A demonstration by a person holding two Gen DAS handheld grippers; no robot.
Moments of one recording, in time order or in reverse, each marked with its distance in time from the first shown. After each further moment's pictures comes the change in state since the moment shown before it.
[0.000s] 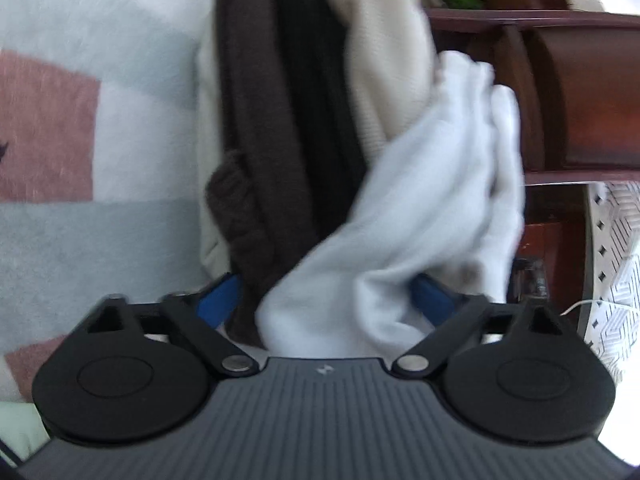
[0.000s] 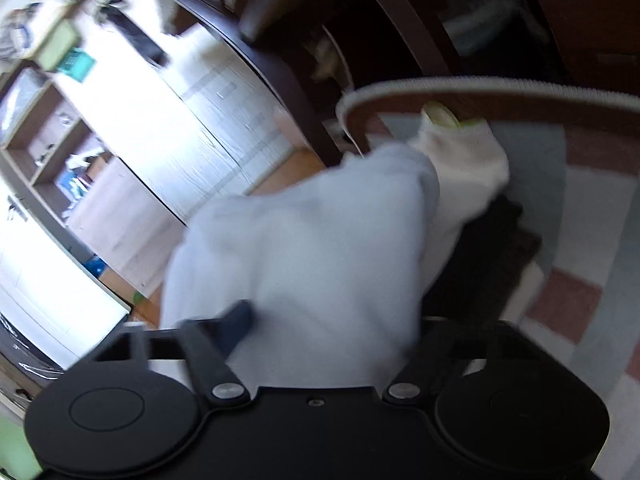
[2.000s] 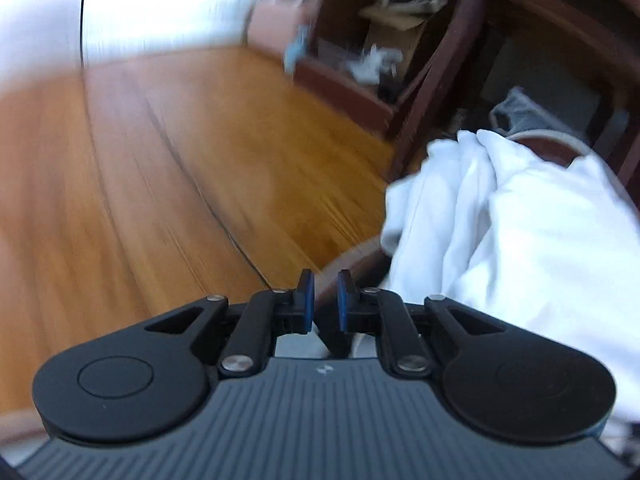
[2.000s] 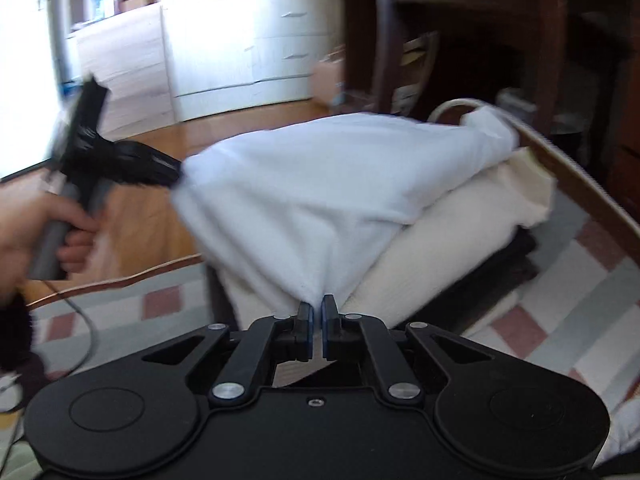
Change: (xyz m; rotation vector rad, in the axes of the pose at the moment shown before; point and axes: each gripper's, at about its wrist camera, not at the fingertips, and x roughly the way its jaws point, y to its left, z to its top) left arm 0.030 -0.114 0.190 0.762 -0.121 0.629; right arm 0.002 0.127 -0.044 -0.508 0.176 -0.253
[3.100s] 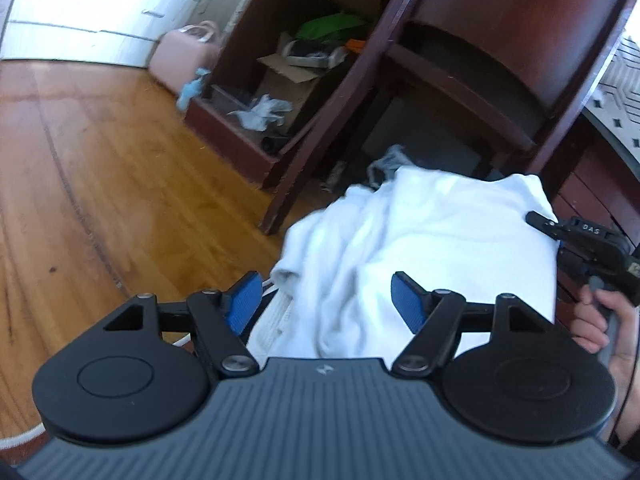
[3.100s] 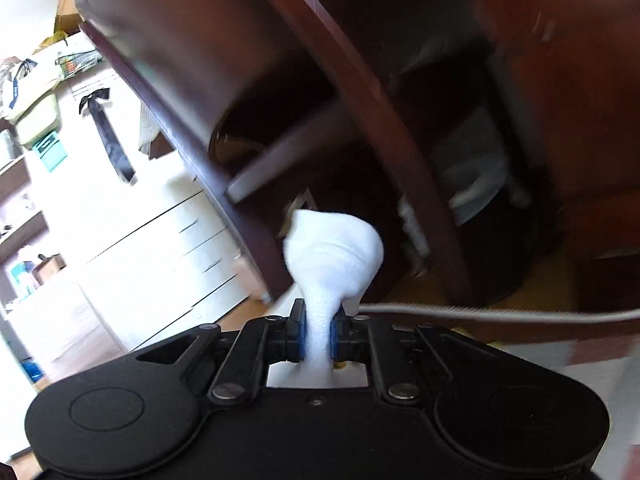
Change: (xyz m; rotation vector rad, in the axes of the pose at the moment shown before) left arm -0.029 -0.014 0.017 0.040 -0.129 -0.369; right arm 0.003 -0.121 0.101 0.548 -0.532 -0.110
